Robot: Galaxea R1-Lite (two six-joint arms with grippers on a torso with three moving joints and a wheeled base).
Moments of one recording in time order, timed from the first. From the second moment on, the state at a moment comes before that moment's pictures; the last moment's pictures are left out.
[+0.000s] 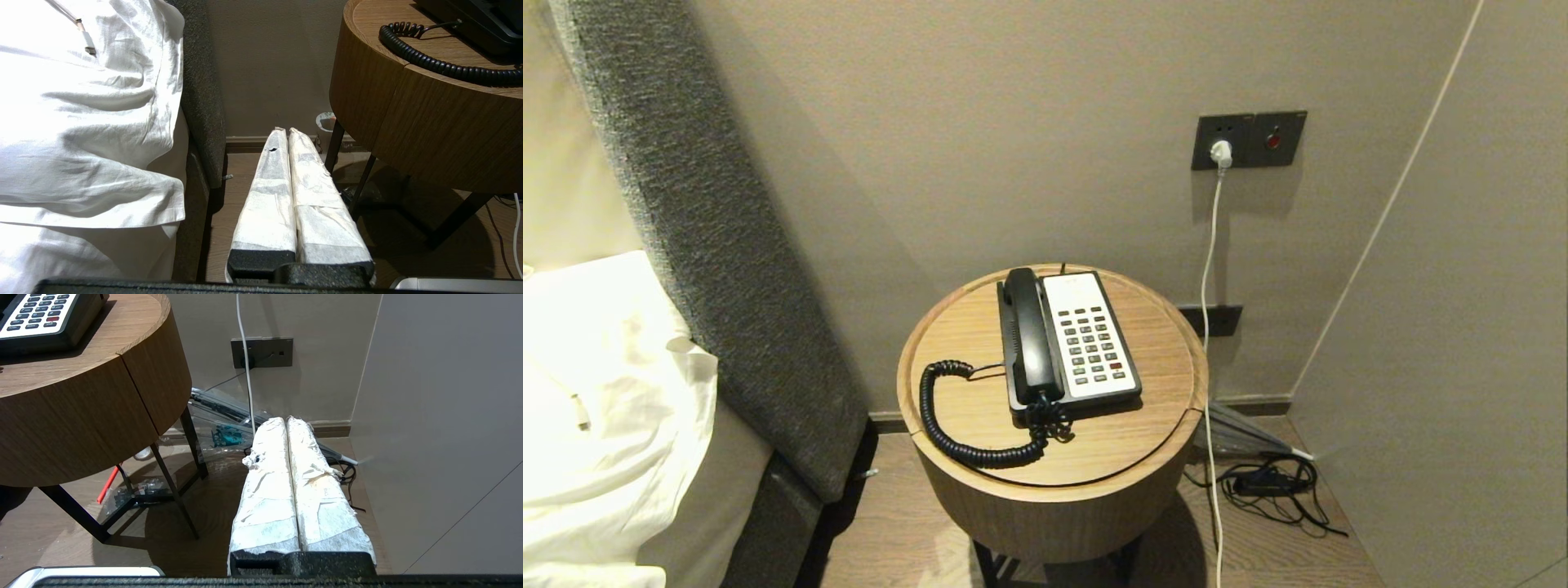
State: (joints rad) left arm 0.00 0.00 0.00 0.01 0.00 0.03; right arm 0.00 0.00 0.00 0.00 0.01 0.00
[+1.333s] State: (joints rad) left arm 0.00 0.00 0.00 0.01 0.00 0.04; right arm -0.01 0.00 0.00 0.00 0.01 0.00
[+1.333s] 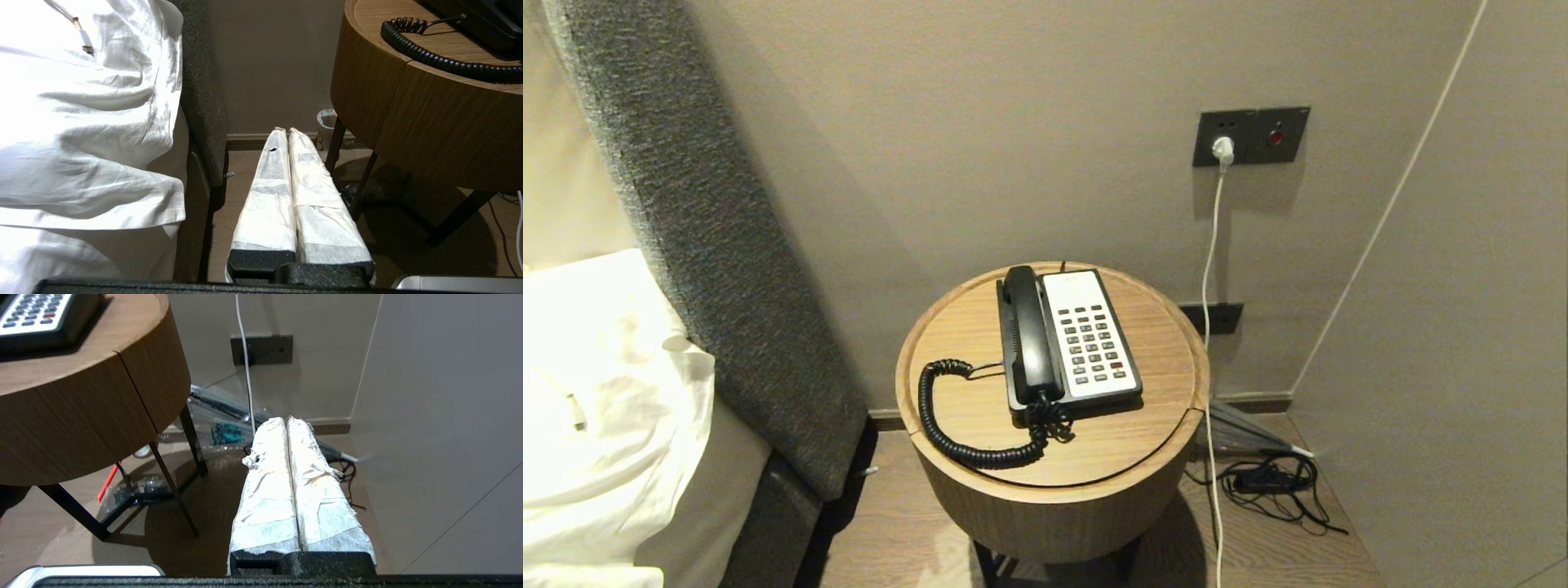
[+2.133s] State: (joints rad) left arm 0.00 0.00 0.00 0.00 0.00 0.02; right arm 0.00 0.00 0.00 0.00 0.01 0.00
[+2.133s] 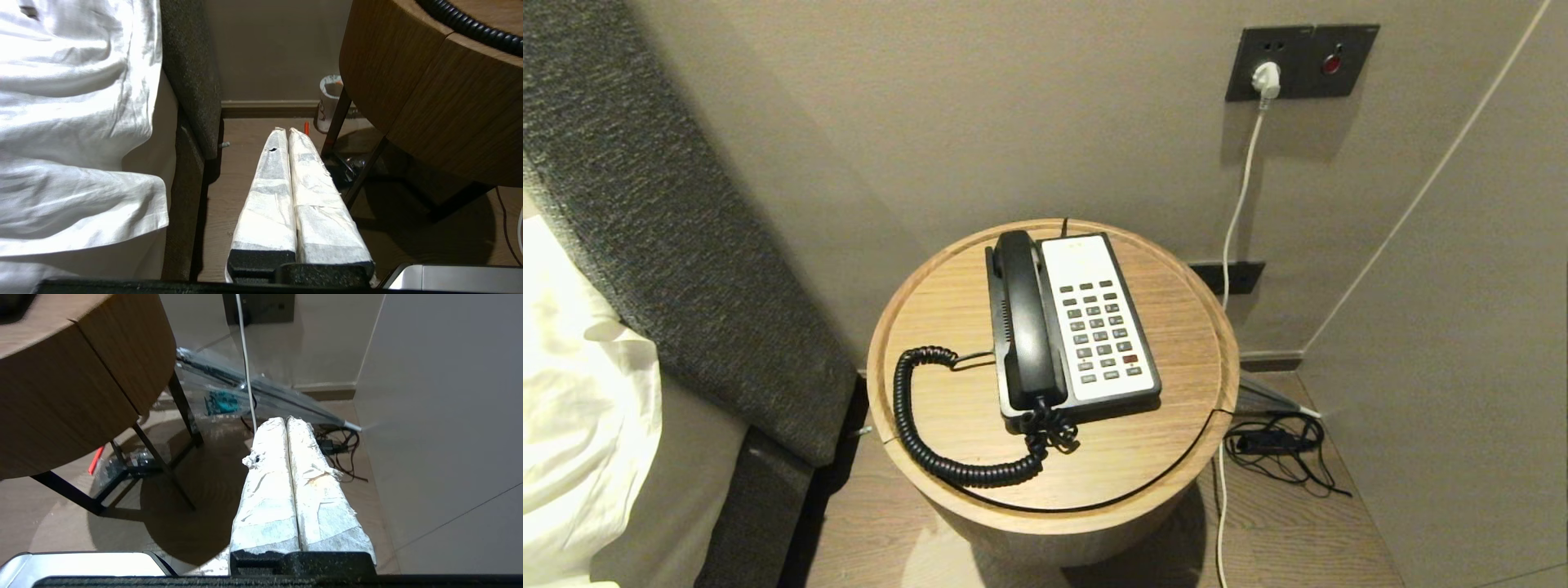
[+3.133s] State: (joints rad) left arm 0.00 0.00 0.00 0.00 -0.01 0.06; right arm 0.00 0.00 0.00 0.00 0.01 0.00
